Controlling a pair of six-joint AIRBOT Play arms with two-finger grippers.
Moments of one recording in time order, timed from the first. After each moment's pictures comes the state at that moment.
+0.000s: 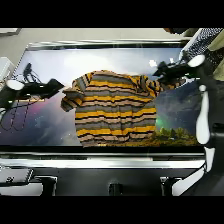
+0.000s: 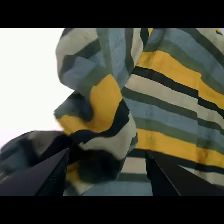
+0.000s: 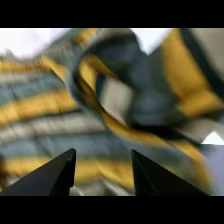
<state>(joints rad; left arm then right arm) 0.15 -1.50 1.31 0.89 -0.87 -1.46 -0.16 -1.85 1.94 -1.01 1.26 1.78</state>
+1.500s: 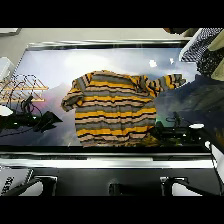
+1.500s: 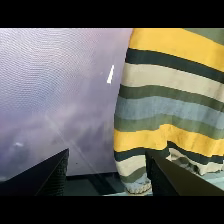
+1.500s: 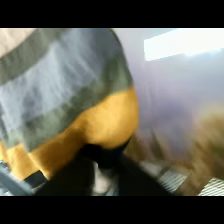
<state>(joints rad) 0.24 -1.19 0.84 0.94 -1.21 -1.46 -0.29 -1.38 0.57 -0.57 1.02 1.11</state>
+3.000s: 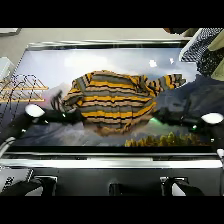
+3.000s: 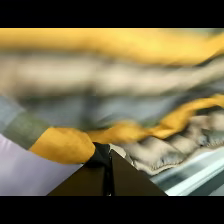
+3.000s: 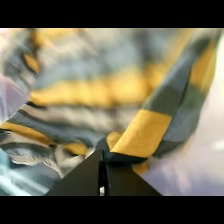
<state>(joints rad) -0.17 -1.18 0.91 0.71 -0.92 -1.45 -0.23 -1.03 0.78 -0.50 1.08 1.13</state>
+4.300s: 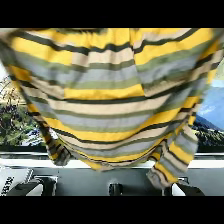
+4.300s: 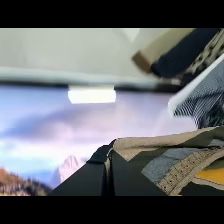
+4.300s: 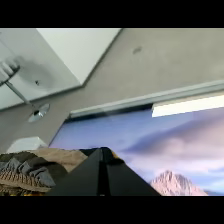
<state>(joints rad) 0.03 -1.06 1.71 0.95 -1.03 -1.48 -0.23 -1.08 1.77 -0.73 1.09 1.56</state>
